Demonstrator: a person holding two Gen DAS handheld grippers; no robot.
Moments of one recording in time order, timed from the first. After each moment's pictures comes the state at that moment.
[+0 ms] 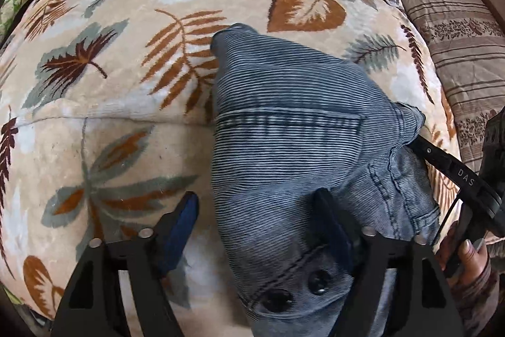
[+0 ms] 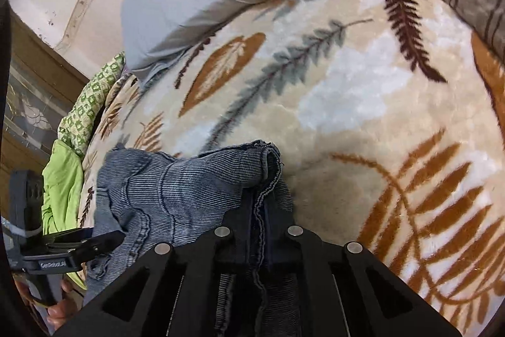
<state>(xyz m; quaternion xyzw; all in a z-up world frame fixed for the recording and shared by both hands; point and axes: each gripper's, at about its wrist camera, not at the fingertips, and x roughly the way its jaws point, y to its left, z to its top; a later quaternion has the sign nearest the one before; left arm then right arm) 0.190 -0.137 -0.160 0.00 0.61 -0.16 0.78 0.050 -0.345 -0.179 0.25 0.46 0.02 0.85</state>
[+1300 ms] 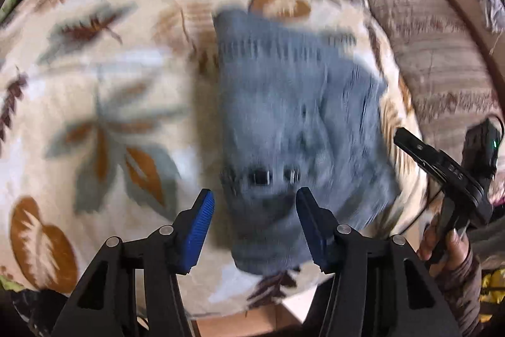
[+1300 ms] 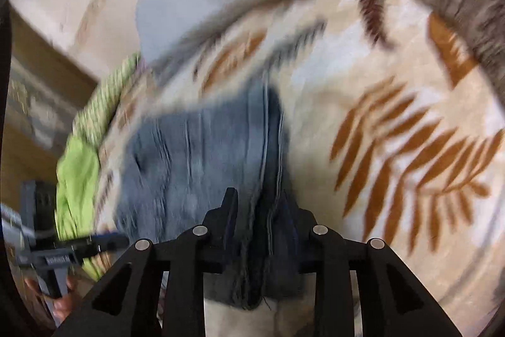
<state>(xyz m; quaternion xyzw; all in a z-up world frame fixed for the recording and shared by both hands) 0.128 -0.095 -0.120 -0.05 0.59 -0.21 0.78 -0.028 -0.345 -0.135 0.28 0.42 0.02 0.86</state>
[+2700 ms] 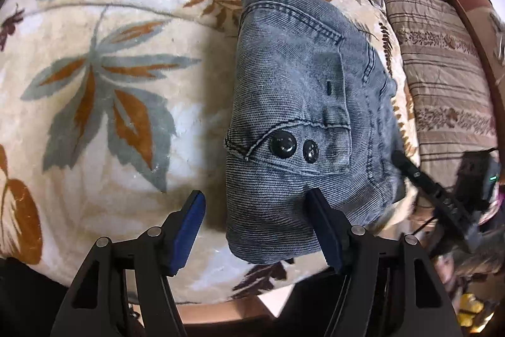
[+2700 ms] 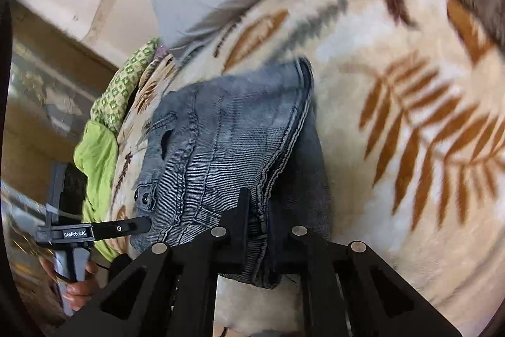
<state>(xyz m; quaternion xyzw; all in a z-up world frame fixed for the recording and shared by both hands) 0.129 -0.075 -0.166 -0.11 0.64 -0.20 0.73 -0.029 -0.321 -0.144 0.25 0.47 0.07 0.84</state>
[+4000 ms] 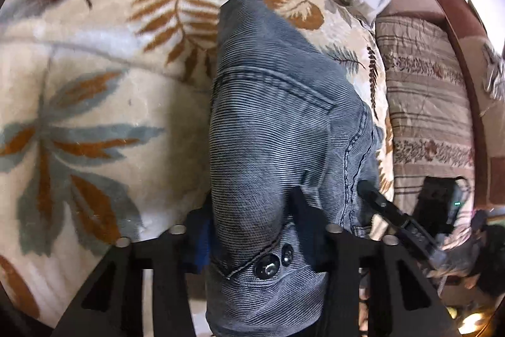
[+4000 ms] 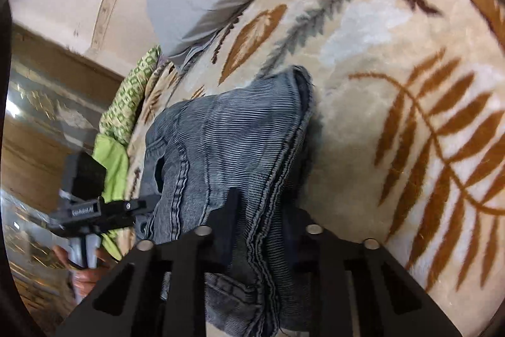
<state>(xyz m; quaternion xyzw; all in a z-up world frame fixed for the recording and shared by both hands) 0.192 -0.092 -0.174 -0.17 0.64 -0.24 0.71 -0.002 -0.347 -0.169 0.32 0.47 0.10 0.82</state>
